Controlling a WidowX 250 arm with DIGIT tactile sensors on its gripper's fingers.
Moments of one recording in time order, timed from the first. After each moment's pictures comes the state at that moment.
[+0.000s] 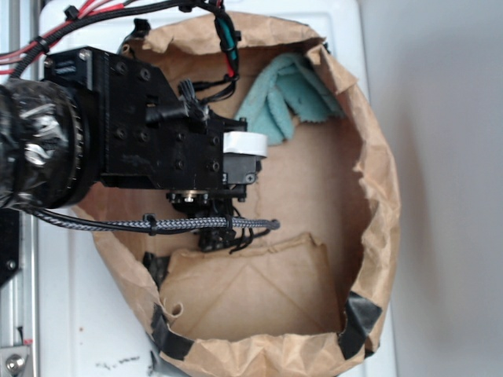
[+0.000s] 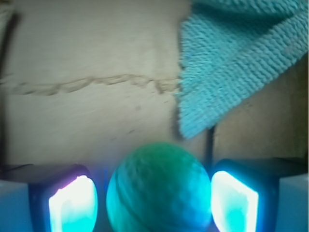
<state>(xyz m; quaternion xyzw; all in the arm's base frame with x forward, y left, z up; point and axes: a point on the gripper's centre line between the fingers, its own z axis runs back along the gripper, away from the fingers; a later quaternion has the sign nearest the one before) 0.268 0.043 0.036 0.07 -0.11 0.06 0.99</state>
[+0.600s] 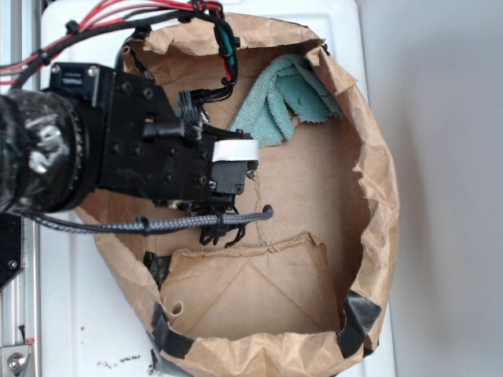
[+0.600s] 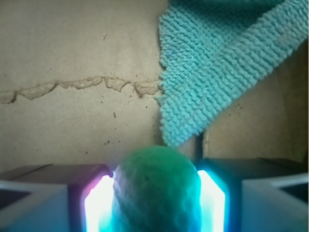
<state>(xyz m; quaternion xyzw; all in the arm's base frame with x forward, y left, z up) 0.269 0.045 0.033 0.09 -0.13 0.07 0.98</state>
